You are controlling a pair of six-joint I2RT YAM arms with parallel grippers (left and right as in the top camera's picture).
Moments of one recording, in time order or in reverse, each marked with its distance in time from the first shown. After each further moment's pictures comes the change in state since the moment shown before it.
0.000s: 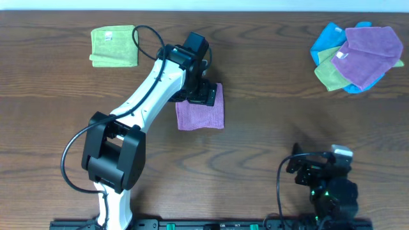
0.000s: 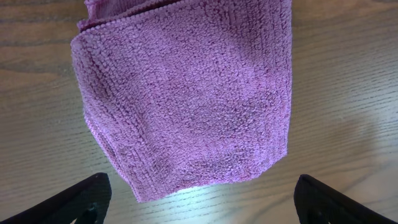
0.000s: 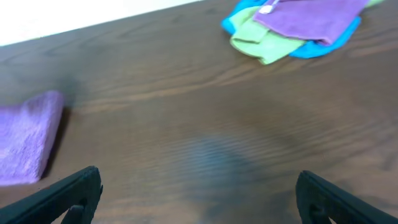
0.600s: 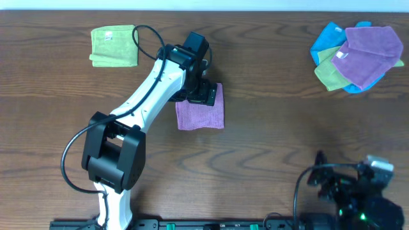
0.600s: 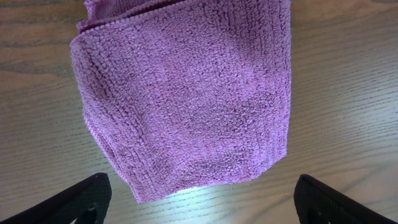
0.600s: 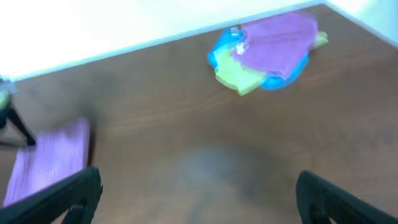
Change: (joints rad) left arm 0.000 0.000 0.000 0.001 0.000 0.001; right arm -0.074 0.170 0.491 -0.292 -0.006 0.000
